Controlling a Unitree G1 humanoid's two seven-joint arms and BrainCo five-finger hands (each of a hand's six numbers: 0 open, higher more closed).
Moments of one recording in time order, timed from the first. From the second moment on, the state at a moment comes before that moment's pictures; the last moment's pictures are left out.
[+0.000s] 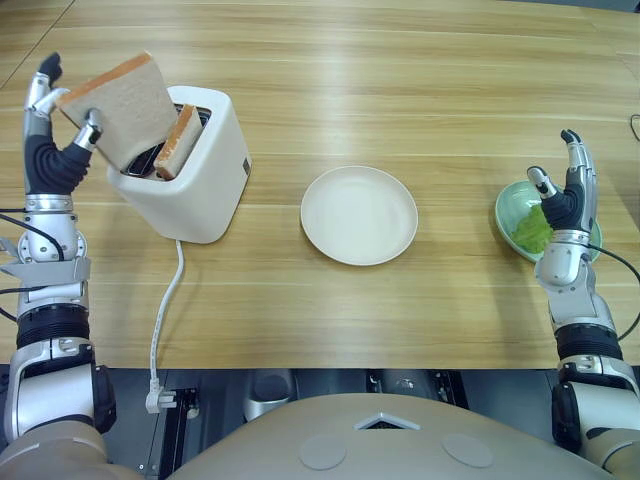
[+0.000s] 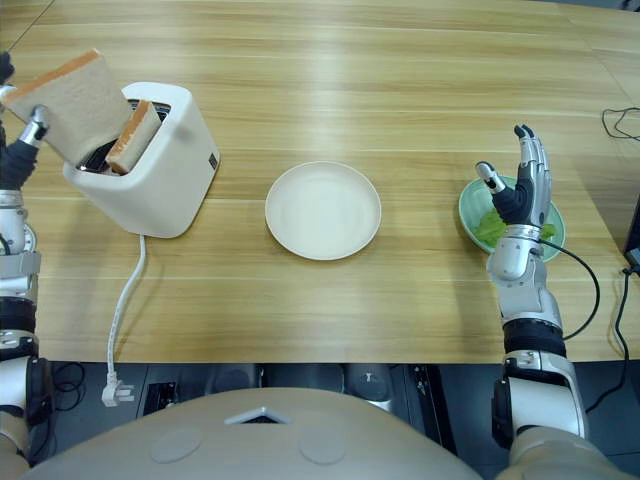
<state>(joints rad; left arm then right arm) -0.30 0.70 0.27 0.57 -0.08 -0.78 0.02 -0.19 -0.57 -0.16 0.63 -0.51 -0.44 -0.49</state>
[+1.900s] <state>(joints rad) -0.70 0.05 -0.19 1.17 0.12 -0.41 -0.43 -0.33 -0.72 0.29 1.17 -0.70 -0.20 -0.63</state>
